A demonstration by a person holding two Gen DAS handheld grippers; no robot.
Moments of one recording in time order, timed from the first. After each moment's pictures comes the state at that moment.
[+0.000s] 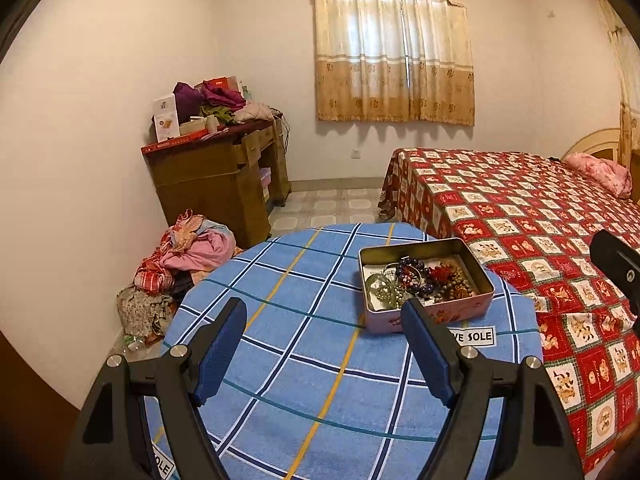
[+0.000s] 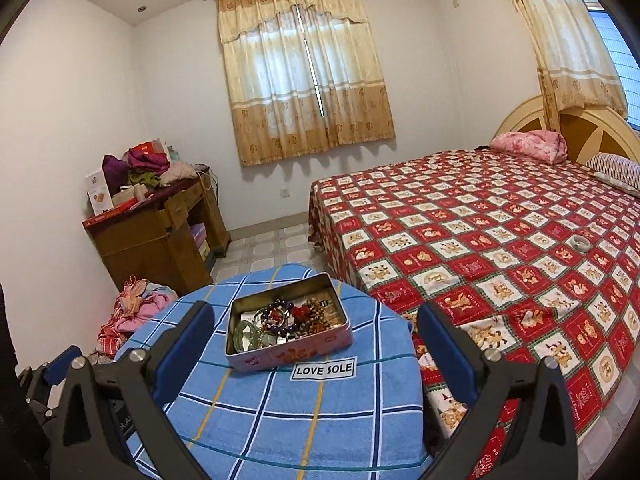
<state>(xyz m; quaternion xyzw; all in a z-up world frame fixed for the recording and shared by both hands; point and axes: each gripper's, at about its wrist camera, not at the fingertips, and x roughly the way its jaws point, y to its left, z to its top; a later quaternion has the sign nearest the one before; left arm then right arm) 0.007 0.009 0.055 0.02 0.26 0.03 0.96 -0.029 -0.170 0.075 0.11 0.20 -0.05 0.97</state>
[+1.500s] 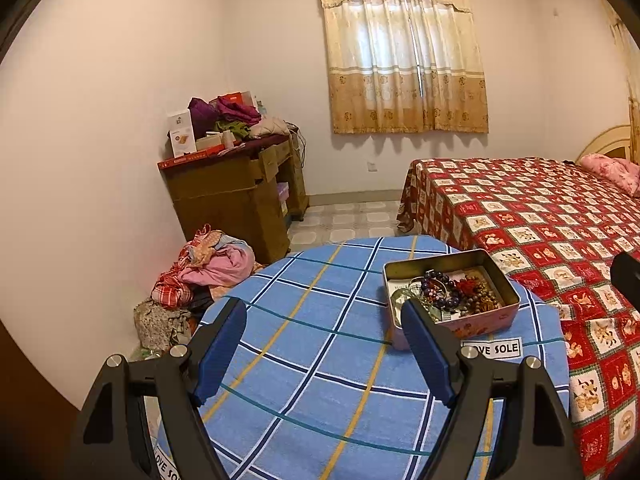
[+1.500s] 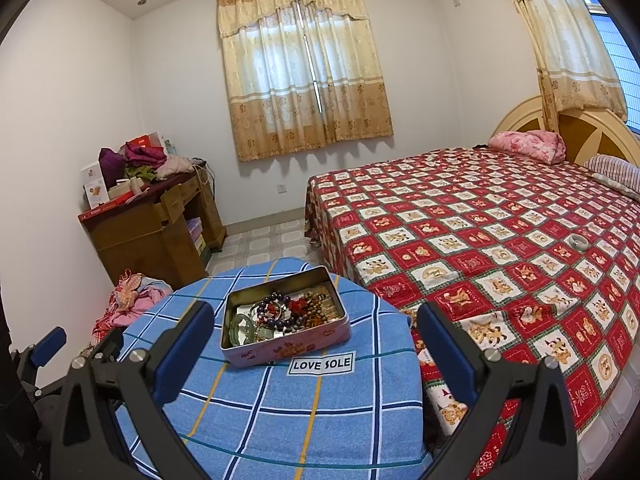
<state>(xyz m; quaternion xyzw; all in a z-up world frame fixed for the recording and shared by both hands) 0.012 0.015 0.053 0.04 0.23 0.06 0.97 -0.026 -0.173 0.068 0.11 0.20 -0.05 0.97</state>
